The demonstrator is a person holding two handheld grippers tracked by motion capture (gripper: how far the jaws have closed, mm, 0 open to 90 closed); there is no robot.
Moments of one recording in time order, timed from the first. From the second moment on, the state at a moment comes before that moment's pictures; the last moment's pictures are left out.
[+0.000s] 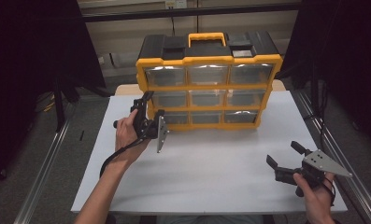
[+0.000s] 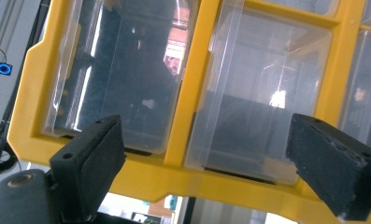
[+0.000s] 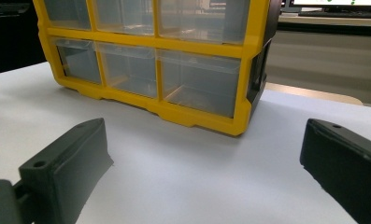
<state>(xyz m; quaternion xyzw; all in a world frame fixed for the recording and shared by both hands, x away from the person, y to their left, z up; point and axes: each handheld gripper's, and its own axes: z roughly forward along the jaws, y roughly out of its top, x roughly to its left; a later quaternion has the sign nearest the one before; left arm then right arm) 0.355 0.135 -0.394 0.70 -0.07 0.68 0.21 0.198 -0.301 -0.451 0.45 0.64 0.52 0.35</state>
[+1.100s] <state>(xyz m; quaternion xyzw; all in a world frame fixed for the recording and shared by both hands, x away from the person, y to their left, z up) 0.378 0.134 -0.403 0.70 -0.12 0.69 0.11 0.198 -0.299 -0.451 0.44 0.64 0.52 0.35</state>
